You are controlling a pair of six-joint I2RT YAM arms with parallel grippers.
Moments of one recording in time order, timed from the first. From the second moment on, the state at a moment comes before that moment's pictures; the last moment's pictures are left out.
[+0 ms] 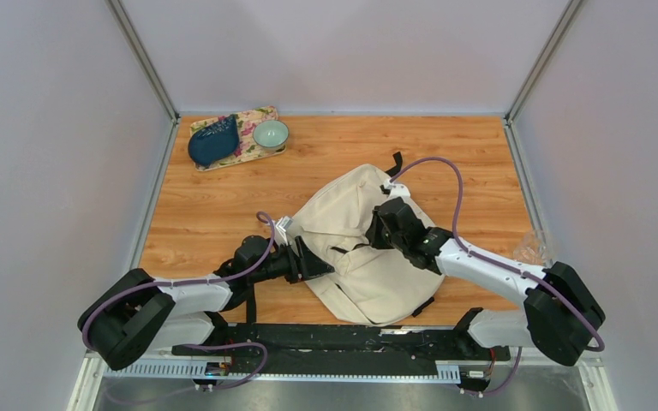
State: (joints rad) left arm -0.70 1.20 0.15 0.72 0.45 -1.07; right arm 0.77 1.27 0.69 -0.14 0.19 0.63
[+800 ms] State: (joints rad) left arm -0.70 1.27 0.16 0.74 0.38 -1.10; right arm 0.77 1.09 0.76 -0.18 0.16 0.61
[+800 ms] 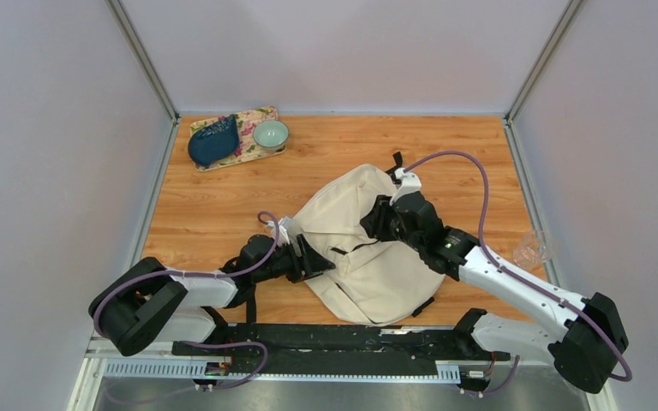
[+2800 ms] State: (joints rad) left arm -0.66 1.19 0.40 0.27 0.16 -0.73; right arm 1.03 1.56 1.05 -0.31 0.30 0.41
